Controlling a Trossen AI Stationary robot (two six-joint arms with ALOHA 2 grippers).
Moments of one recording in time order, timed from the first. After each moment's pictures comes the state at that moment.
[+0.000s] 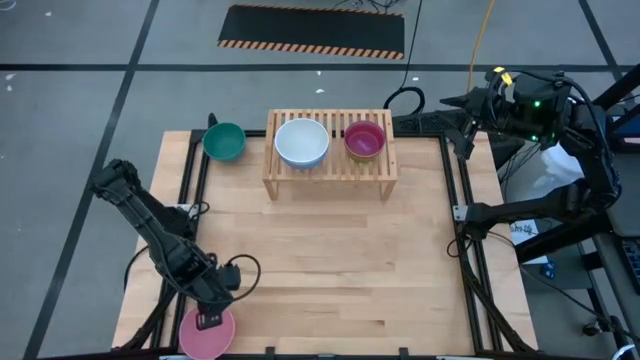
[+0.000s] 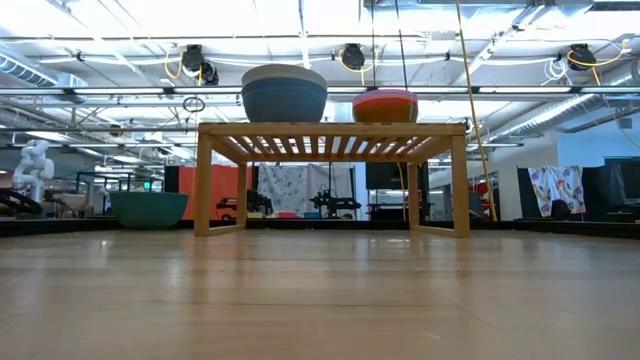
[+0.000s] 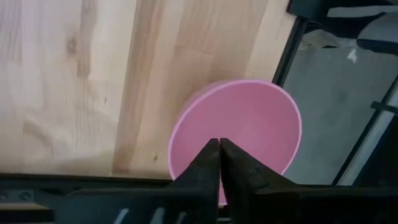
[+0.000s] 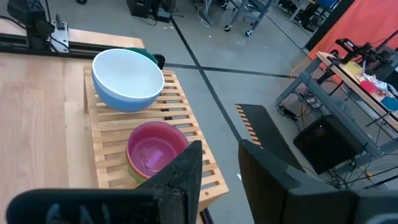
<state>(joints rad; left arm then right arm) -0.78 1.42 1.22 -1.12 0.21 -1.07 -0.40 1.09 1.87 -1.20 0.20 -0.35</state>
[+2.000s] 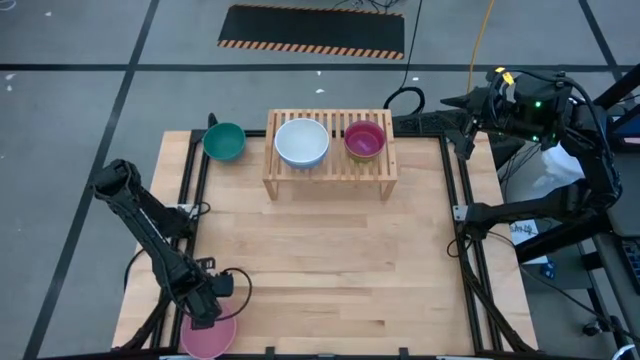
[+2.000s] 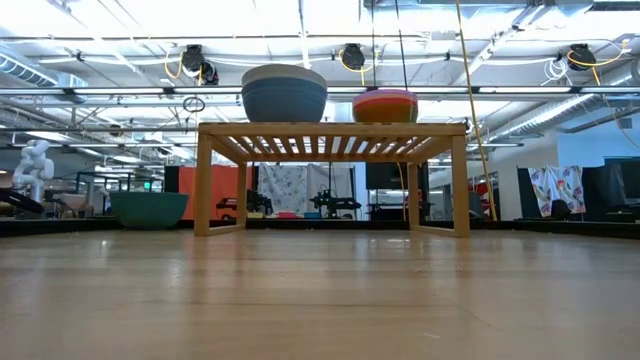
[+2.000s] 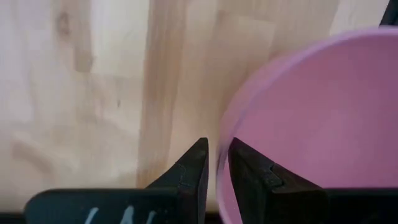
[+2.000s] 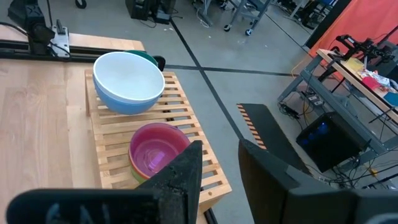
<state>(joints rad) -0.93 1.42 0.90 -0.87 0.10 -1.09 -0.40 1.09 1.87 -1.20 0.20 -0.33</state>
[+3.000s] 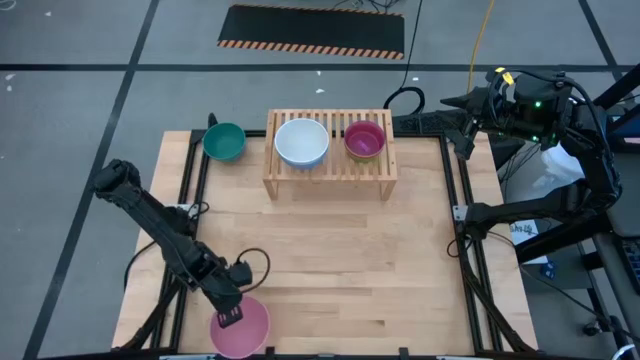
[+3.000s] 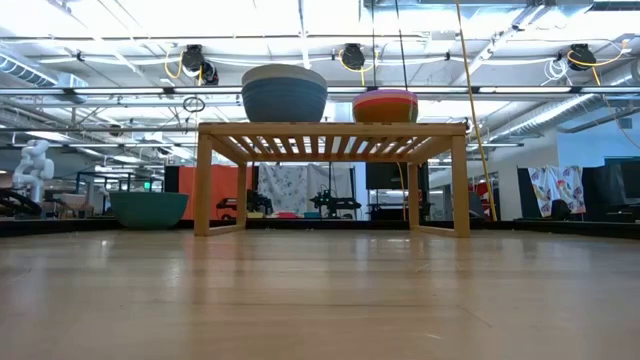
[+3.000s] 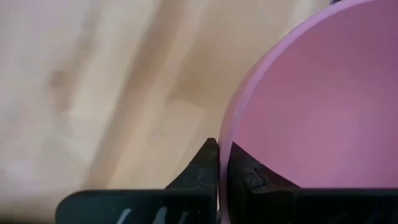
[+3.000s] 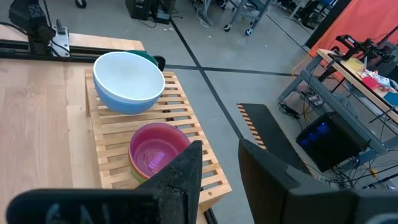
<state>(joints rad) -0.73 1.42 1.11 -0.90 0.12 -1.22 -0.40 1.09 1.87 -1.20 0.20 -0.33</state>
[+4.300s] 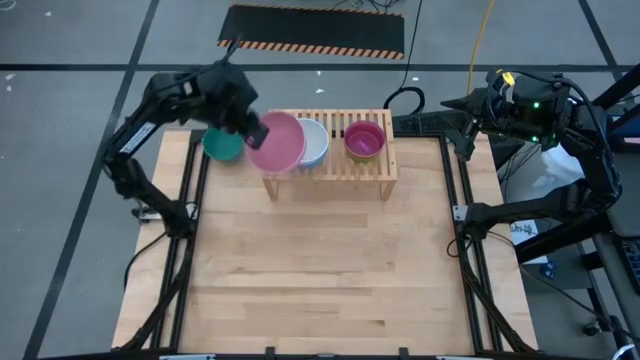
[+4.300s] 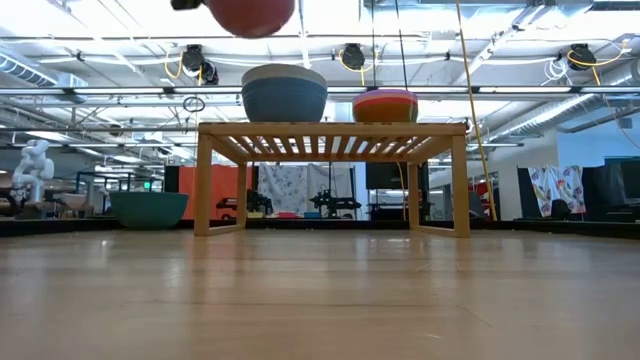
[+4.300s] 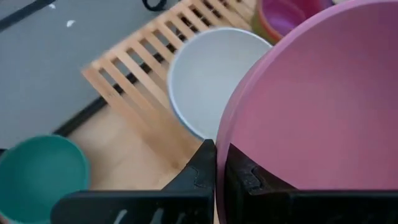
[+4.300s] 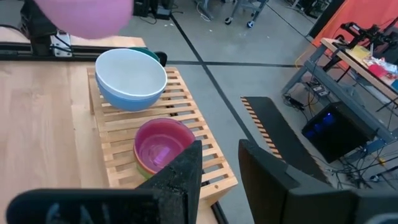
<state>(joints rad) 0.48 1.58 2.16 -1.52 -0.03 -0.35 -0.40 1.09 1.87 -1.22 0.20 -0.28</state>
